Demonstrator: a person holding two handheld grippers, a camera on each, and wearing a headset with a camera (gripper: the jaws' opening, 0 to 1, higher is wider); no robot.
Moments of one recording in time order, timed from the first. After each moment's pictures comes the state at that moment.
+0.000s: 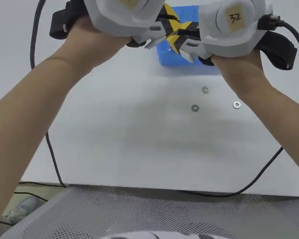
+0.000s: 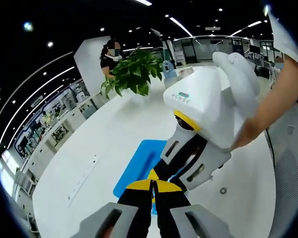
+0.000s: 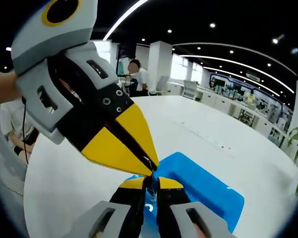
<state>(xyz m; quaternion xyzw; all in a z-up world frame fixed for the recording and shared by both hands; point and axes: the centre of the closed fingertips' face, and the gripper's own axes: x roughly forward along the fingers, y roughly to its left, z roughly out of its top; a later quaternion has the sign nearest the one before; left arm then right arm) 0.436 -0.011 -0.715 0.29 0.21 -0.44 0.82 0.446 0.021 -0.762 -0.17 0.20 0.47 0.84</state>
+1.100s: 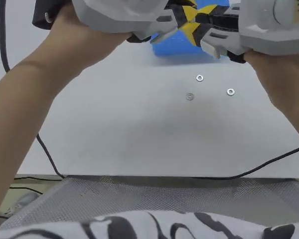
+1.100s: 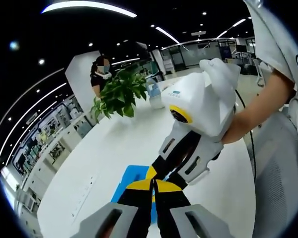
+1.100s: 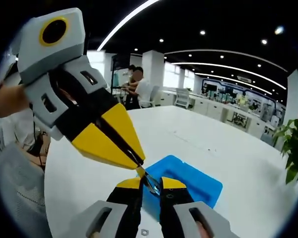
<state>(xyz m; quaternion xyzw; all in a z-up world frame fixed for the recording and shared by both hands) 0.369 -0.055 -0.658 0.30 0.16 -0.48 0.81 0.391 -0.029 -0.707 -0.13 0.17 0.46 0.86</state>
